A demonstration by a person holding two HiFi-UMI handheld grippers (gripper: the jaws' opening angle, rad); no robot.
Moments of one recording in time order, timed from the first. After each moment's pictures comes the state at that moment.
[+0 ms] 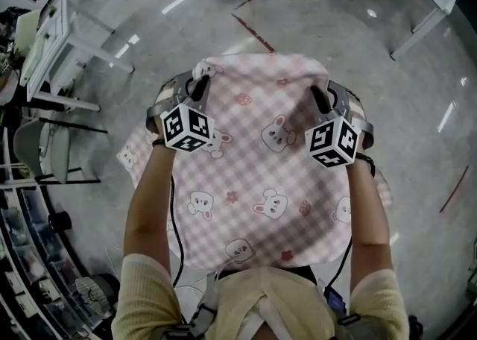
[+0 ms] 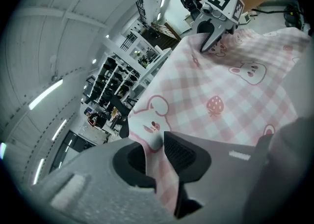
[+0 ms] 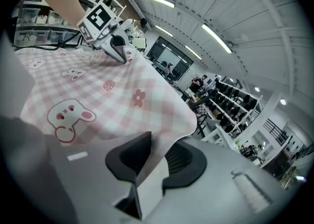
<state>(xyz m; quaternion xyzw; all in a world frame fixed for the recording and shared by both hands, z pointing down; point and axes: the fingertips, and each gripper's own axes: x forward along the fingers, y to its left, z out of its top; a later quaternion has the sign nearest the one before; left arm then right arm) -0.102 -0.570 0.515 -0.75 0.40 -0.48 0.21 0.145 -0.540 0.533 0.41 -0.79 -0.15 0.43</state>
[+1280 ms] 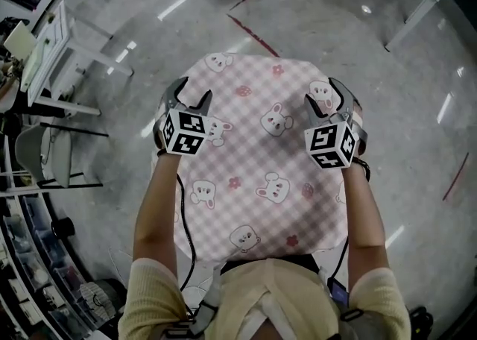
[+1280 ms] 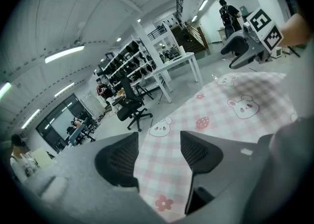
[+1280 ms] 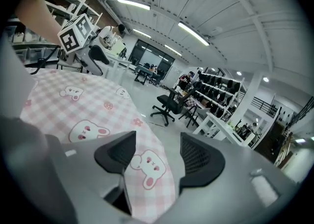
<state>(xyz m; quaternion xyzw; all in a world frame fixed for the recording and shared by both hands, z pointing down) -0.122 -0.524 0.522 -0.76 0.50 -0.41 0.05 0.165 -0.497 0.522 0.49 -0.79 -0.08 0.36</state>
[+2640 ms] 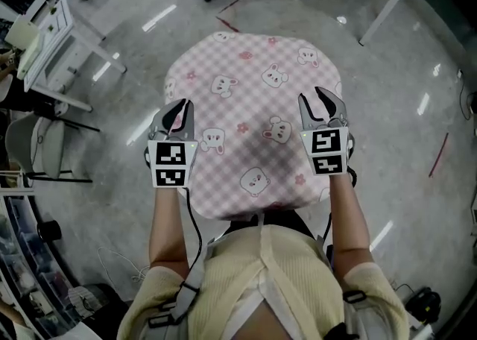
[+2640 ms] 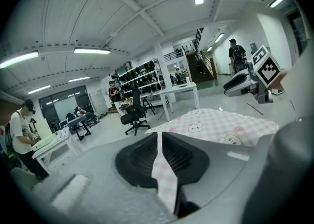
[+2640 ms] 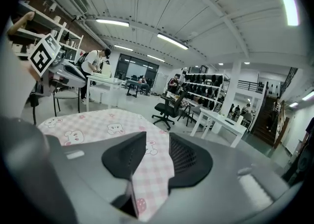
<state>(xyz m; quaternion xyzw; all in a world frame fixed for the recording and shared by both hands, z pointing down) -0.166 -0.291 0.411 -0.80 0.54 -0.25 0.00 0.110 -0.296 0.420 0.55 -0.79 -0.01 0.26</state>
